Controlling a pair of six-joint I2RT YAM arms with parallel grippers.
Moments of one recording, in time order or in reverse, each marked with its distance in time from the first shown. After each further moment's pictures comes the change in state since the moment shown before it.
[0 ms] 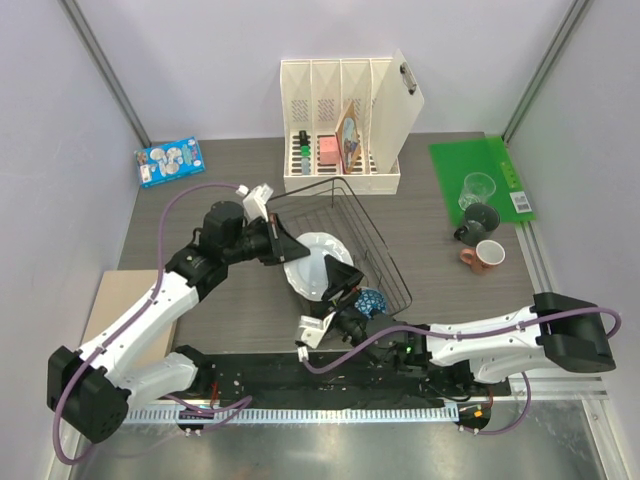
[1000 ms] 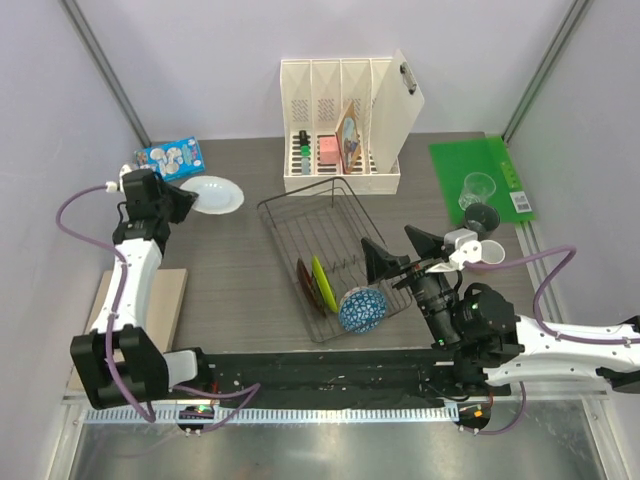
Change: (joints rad) left arm 0.652 0.156 0.201 -0.120 -0.348 -0.167; right arm -0.031 -0.529 0.180 -0.278 0.349 1.016
